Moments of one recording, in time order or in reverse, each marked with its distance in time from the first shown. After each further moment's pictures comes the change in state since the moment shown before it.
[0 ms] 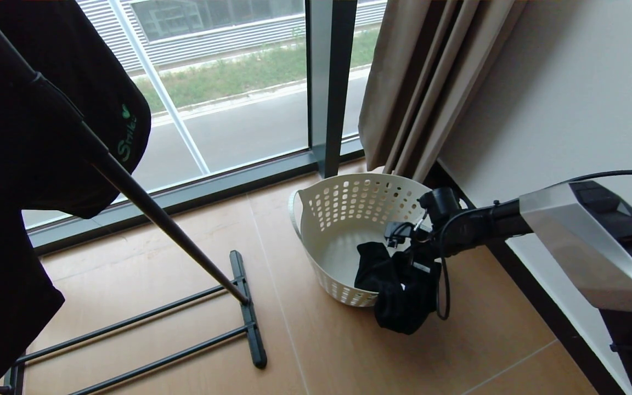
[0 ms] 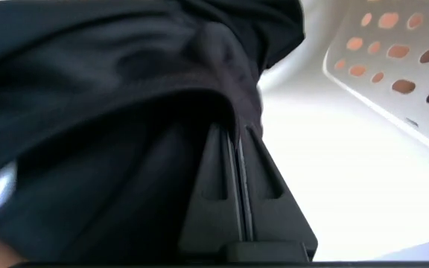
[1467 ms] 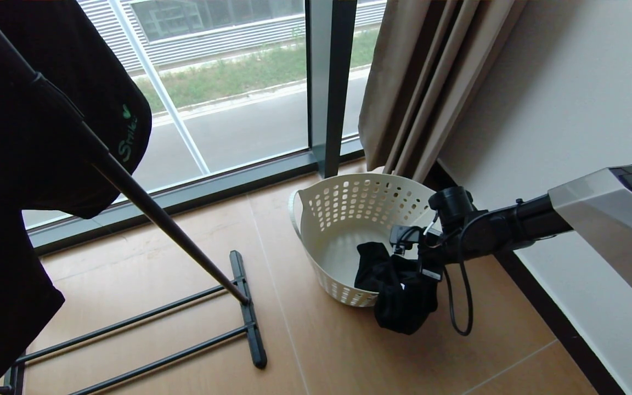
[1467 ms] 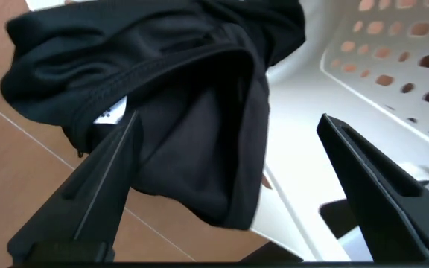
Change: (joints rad) left arm 0.000 0.000 0.000 0.000 0.000 0.000; right arm 0.026 -0.159 0.270 -0.119 0.001 -0.038
